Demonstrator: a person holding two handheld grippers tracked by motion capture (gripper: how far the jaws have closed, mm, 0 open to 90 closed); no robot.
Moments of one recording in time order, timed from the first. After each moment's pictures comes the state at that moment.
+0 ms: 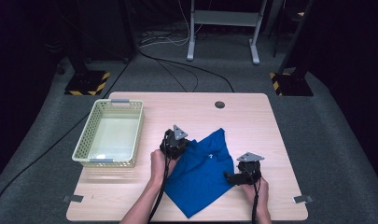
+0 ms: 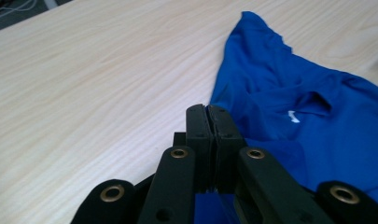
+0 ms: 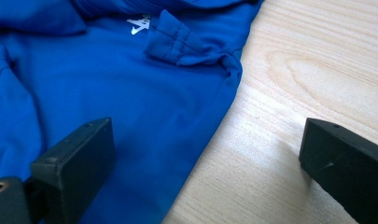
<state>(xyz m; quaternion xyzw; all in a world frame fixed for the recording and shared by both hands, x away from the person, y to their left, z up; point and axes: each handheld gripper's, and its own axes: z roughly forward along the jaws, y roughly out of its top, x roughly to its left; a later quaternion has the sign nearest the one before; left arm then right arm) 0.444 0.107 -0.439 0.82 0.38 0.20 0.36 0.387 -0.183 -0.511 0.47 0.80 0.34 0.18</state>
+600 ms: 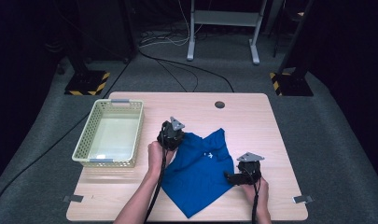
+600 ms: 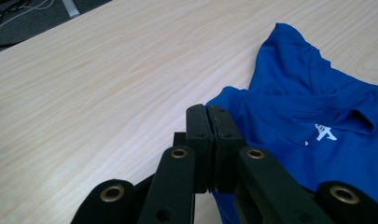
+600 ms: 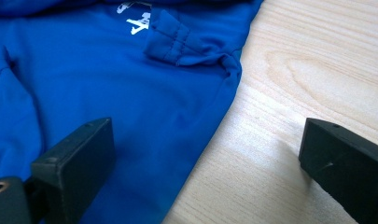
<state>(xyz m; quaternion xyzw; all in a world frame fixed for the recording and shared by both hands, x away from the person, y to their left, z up) 0.468 0.116 -0.427 0.82 0.39 0.22 0.35 0.387 -0.183 -0.511 0.47 0.80 0.34 0.18</state>
